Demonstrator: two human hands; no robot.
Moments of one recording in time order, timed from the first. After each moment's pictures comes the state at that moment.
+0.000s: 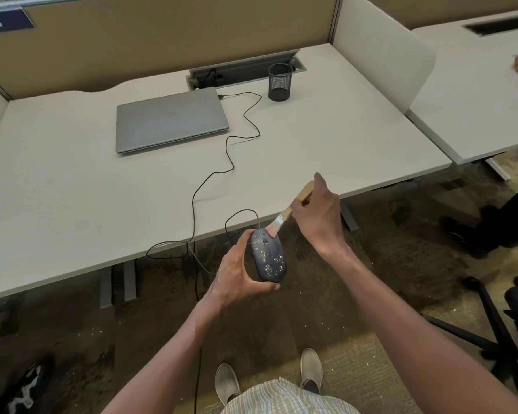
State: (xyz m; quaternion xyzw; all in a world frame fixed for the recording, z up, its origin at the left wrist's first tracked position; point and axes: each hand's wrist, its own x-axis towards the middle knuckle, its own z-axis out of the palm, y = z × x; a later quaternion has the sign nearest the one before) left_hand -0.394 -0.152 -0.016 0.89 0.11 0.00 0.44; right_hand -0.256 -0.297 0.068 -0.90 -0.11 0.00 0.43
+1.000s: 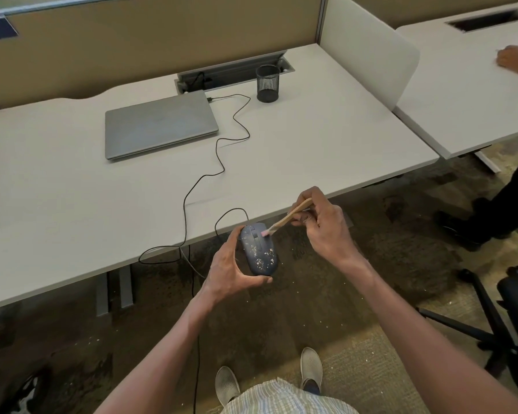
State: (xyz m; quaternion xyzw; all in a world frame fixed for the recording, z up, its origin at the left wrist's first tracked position) left_hand -0.385 -0.150 -0.010 0.90 0.13 0.00 0.42; right_hand -0.264 -0.346 0.055 -0.83 -0.26 0.02 0.50
